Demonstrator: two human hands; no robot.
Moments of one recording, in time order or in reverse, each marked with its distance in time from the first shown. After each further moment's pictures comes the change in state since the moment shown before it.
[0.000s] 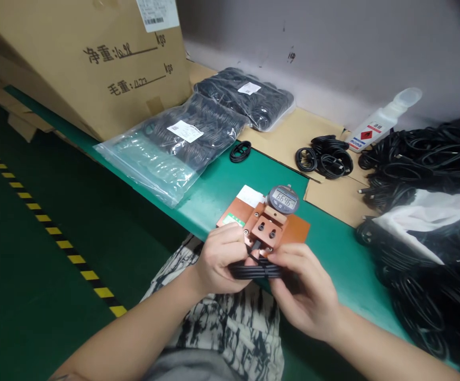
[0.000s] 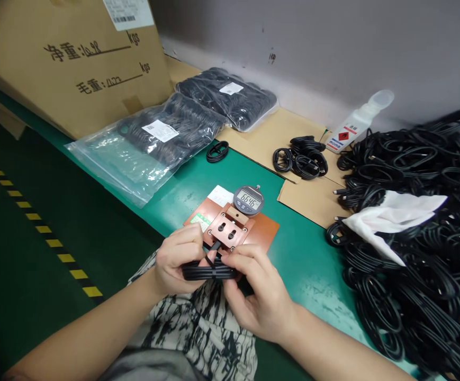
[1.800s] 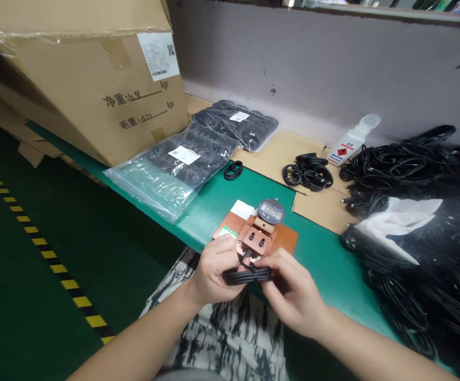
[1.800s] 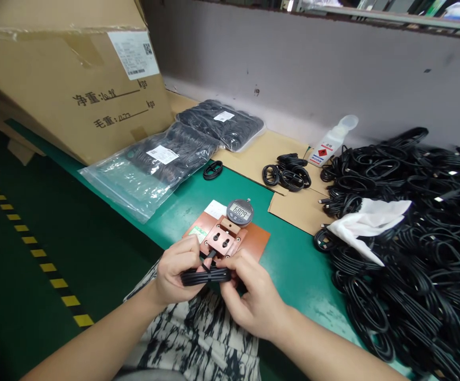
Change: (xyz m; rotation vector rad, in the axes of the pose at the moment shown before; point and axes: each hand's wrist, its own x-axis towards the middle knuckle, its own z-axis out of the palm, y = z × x) left_hand -0.001 0.003 -0.003 0.018 -0.012 0.008; right_hand 0.003 0.001 0.001 0.050 -0.039 0.105
